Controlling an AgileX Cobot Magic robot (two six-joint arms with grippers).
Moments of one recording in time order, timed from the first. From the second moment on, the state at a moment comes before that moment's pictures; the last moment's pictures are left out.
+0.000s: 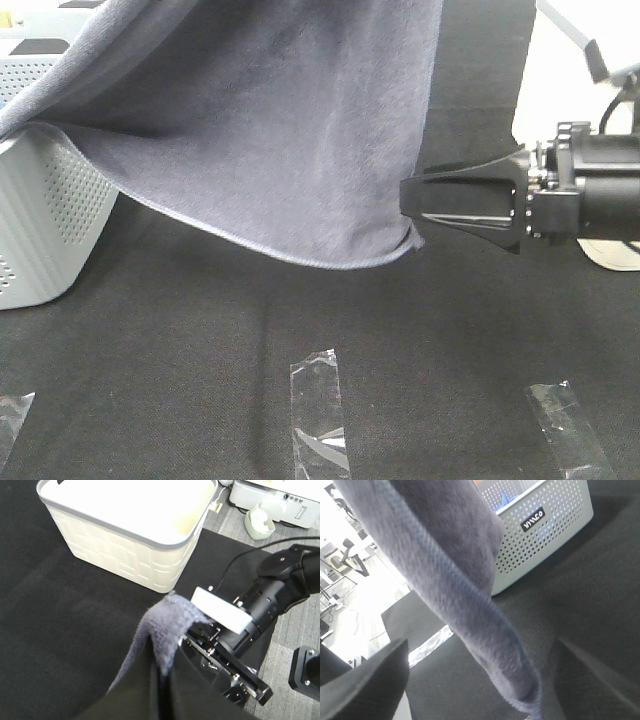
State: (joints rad) left arm -0.77 1.77 -2.22 -0.29 1.18 0.24; right arm 0.09 1.48 -0.51 1.73 1.04 -1.90
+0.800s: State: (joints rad) left arm -0.77 1.76 -2.22 -0.28 1.15 0.24; right arm 0.21 1.58 -0.61 1.74 0.82 -1.90
